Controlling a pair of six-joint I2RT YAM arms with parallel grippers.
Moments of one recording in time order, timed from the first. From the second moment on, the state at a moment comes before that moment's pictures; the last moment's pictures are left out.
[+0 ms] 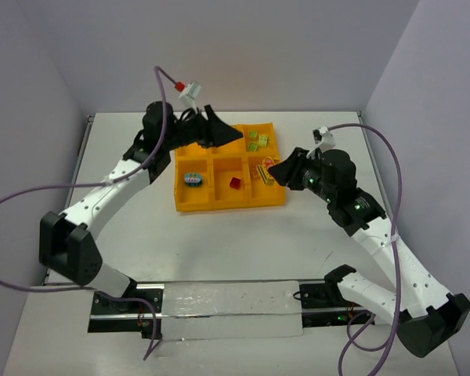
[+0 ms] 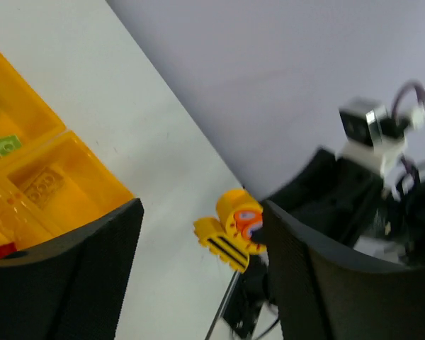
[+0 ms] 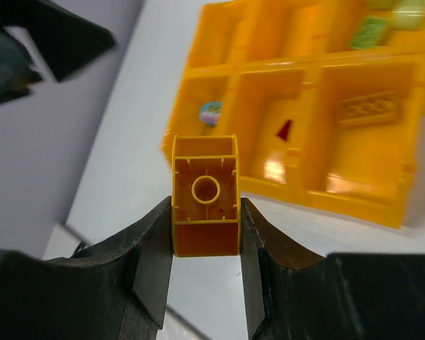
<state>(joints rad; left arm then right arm) -0.52 1.55 1.38 0.07 0.55 -0.74 0.46 0.90 0.94 -0.35 -0.05 0.61</state>
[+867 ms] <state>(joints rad) -0.43 1.26 0.92 0.41 1.13 -0.70 0.41 1.04 0.92 0.10 -0.93 0.67</state>
